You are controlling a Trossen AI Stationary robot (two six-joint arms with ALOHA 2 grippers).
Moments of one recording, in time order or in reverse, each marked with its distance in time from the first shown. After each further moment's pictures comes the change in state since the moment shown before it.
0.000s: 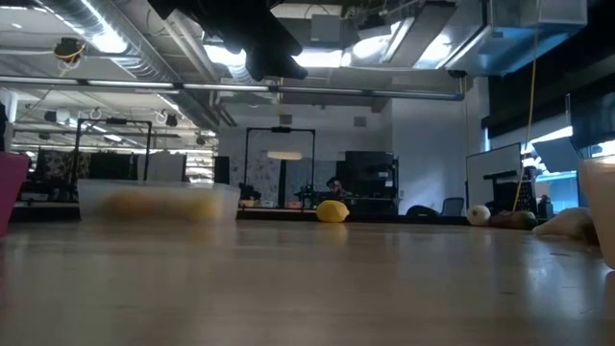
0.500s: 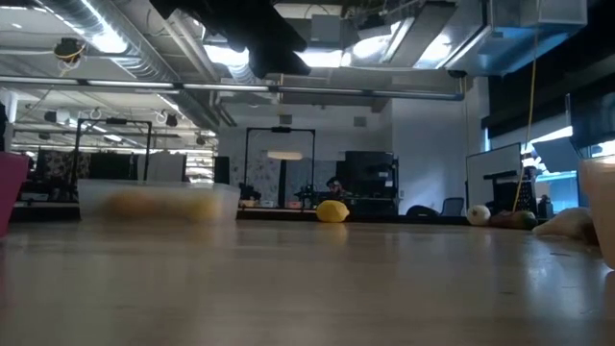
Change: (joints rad) left arm 0.002 0.000 0.000 0.034 -0.010 0.000; right arm 0.018 0.082 0.000 -0.186 -0.075 0.033
